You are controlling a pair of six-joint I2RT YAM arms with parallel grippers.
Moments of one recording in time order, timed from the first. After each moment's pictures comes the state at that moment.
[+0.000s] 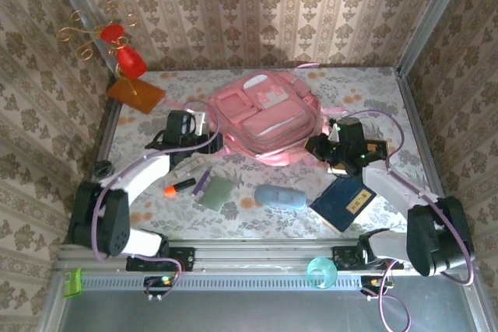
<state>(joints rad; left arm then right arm) -0.36 1.36 0.79 -0.14 0.22 -0.20 0.23 1.27 0.66 -0.08 -0.37 0.80</state>
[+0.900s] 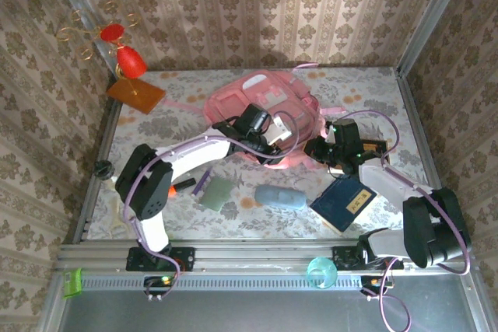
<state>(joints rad) -0.82 1.80 1.31 -0.40 0.35 0.20 0.24 1.32 0.66 -0.08 -0.34 0.74</state>
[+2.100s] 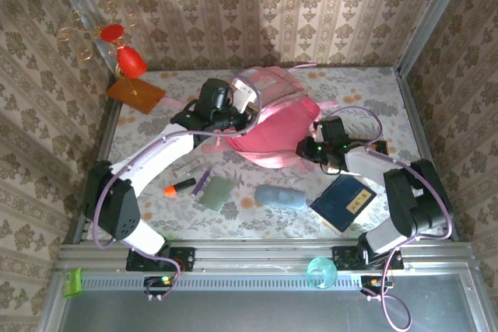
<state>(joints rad) -0.63 1.54 1.27 -0.27 0.35 0.02 0.27 1.55 0.78 -0.09 -0.31 0.63</state>
